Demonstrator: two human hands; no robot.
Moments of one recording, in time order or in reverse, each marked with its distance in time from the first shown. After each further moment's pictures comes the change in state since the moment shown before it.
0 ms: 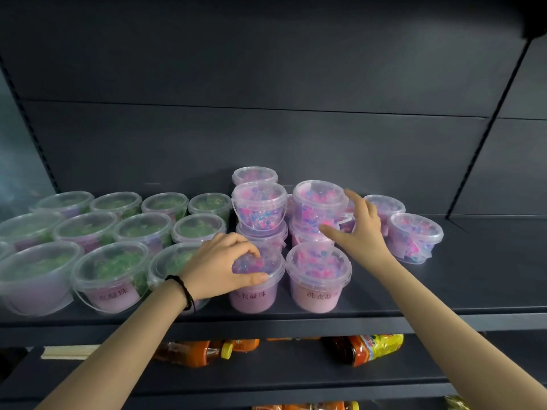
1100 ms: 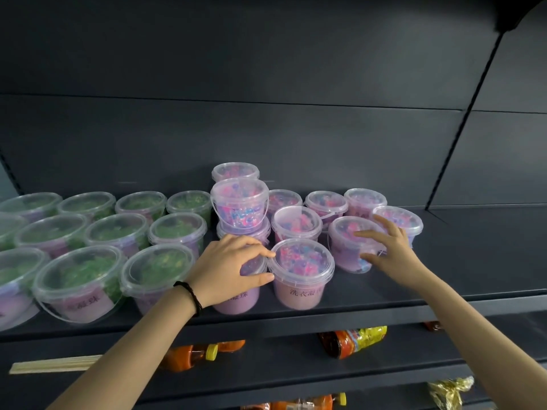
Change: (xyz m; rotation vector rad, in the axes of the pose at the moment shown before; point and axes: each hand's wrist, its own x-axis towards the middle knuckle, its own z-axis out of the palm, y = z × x) left_hand 0.020 0.027 0.026 0.032 0.050 0.119; right_hand -0.018 0.096 -0.062 -0.280 -0.178 0.024
